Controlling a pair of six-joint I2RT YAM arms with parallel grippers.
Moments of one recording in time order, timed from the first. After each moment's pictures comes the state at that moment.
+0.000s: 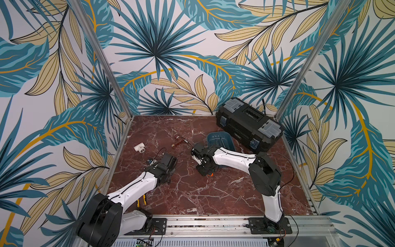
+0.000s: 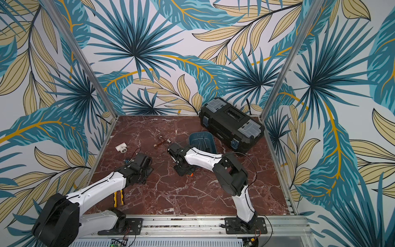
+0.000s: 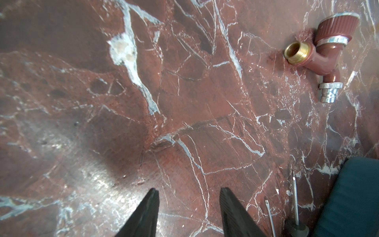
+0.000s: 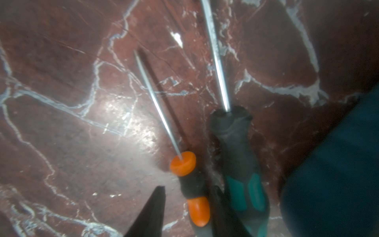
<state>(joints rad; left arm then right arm) -0.44 1.22 0.61 -0.48 -0.26 -1.36 0.84 2.05 1.51 -0.84 0.07 0.14</state>
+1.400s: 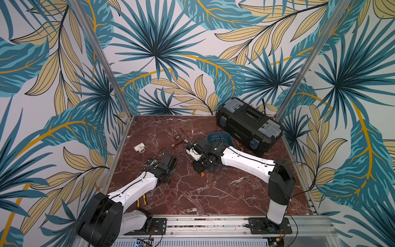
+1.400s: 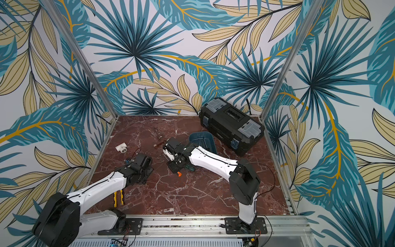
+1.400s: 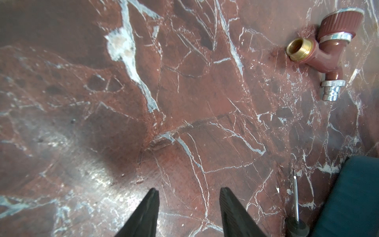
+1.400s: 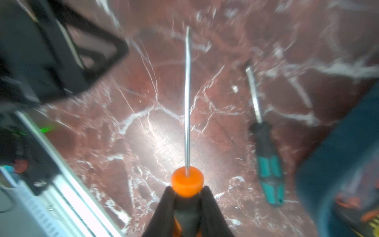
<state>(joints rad) -0.44 1.22 0.61 -0.47 -0.25 -1.36 0.86 1.82 1.56 -0.83 -0.08 0.20</state>
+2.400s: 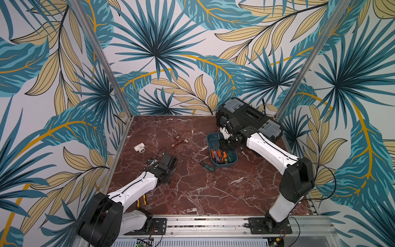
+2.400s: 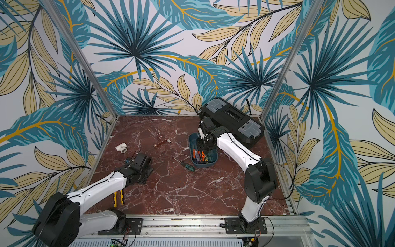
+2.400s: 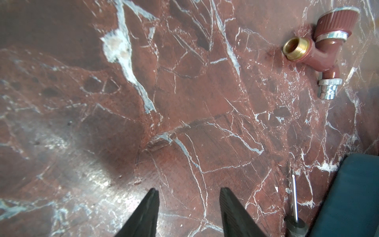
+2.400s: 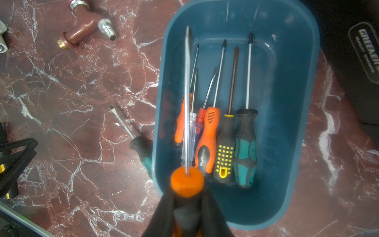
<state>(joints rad) -0.44 1.23 0.61 -0.47 -0.25 -1.35 0.47 1.74 1.51 -0.87 -0.08 0.28</state>
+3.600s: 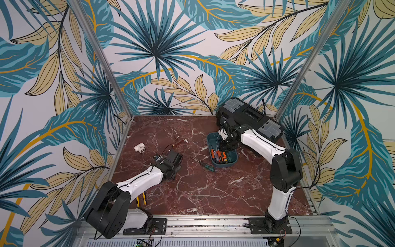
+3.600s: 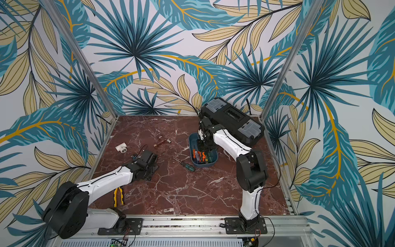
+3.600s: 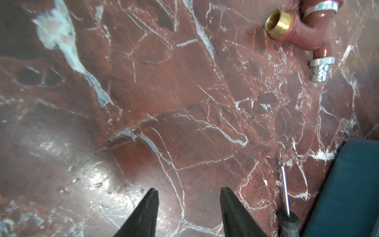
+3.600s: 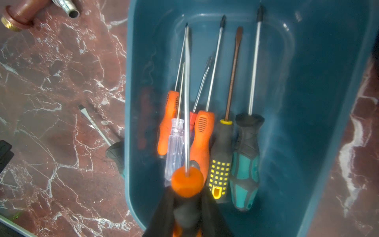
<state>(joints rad) -0.51 1.35 0.69 -0.43 -0.24 -1.34 0.42 1.92 1.58 -0.91 -0.12 0.23</state>
